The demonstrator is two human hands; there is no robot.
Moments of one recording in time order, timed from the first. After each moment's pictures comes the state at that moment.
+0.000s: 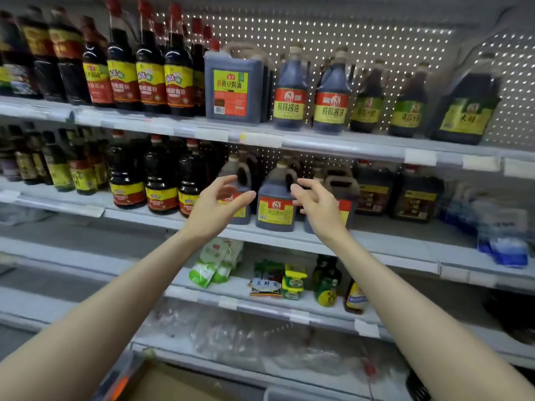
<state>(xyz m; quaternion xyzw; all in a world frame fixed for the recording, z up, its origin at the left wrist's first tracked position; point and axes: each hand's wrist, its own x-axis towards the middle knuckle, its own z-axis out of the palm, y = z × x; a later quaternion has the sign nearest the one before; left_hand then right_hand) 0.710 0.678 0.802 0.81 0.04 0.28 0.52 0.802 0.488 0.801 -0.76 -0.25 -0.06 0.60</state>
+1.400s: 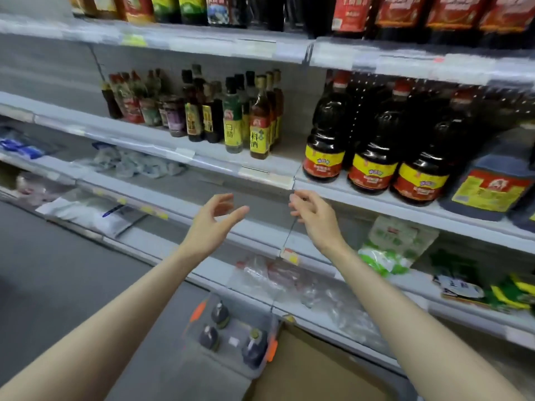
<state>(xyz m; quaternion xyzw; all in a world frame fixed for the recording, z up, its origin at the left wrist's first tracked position) 0.569 1.269 0.656 0.80 0.21 0.21 0.53 0.701 1.099 0.652 -0.75 -0.24 0.11 0.60</state>
